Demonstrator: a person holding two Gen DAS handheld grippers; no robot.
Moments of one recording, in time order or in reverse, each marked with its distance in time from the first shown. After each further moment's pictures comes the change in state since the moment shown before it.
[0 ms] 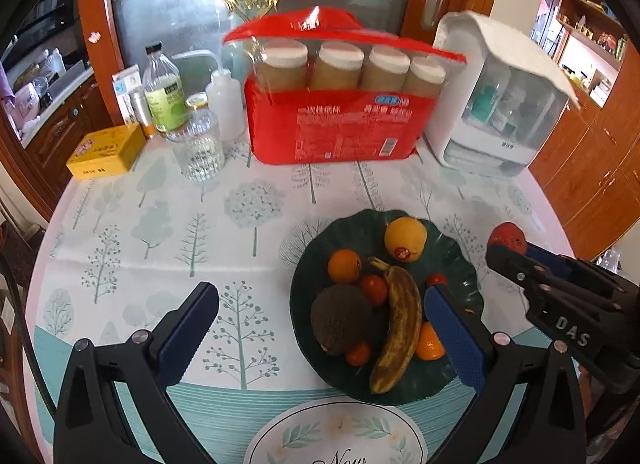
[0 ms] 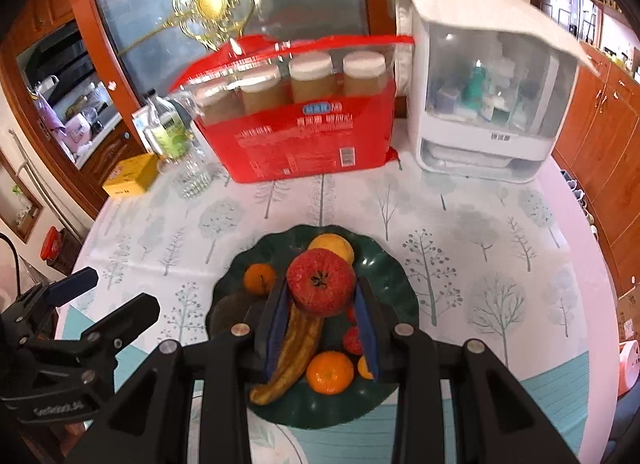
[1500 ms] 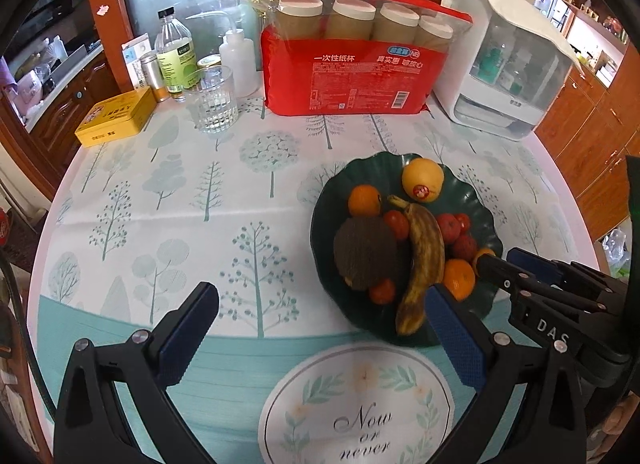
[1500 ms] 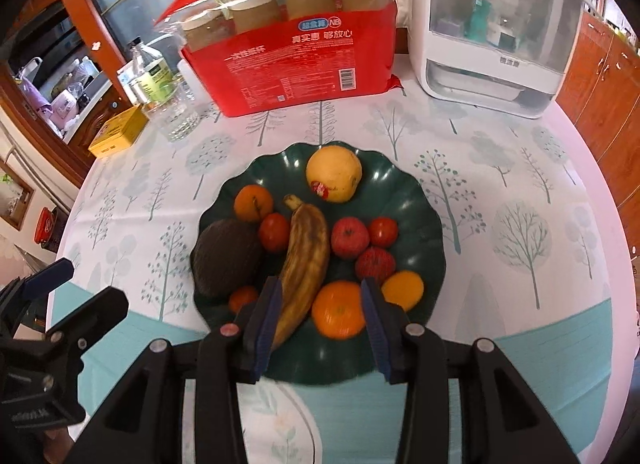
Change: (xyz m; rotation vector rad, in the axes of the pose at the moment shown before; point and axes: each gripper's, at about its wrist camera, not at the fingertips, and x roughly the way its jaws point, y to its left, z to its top) left arm -0.008 0.014 -0.052 0.015 0.074 0.024; right arm 0.013 0.010 -0.060 0.028 0.123 0.003
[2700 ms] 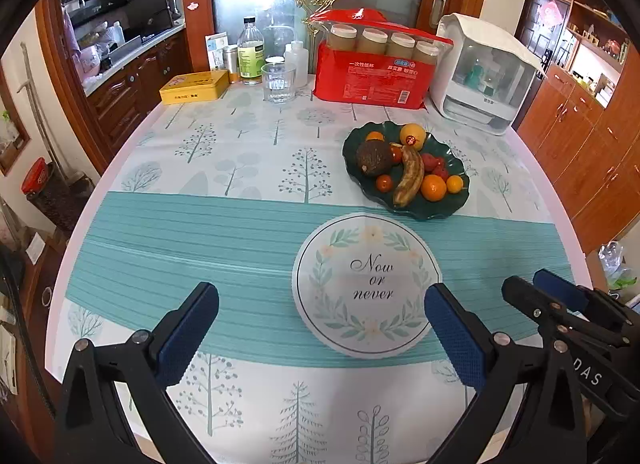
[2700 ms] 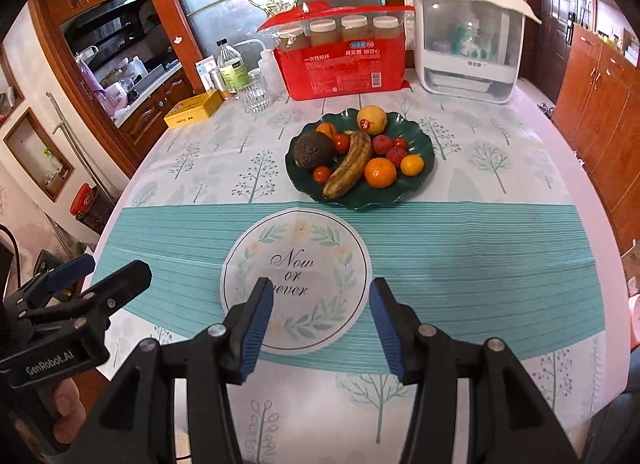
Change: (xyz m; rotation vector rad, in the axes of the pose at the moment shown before) left arm -0.156 0.007 -0.180 -0.102 -0.106 0.066; right arm -0.149 0.043 -0.175 -0.046 -0.117 0.049
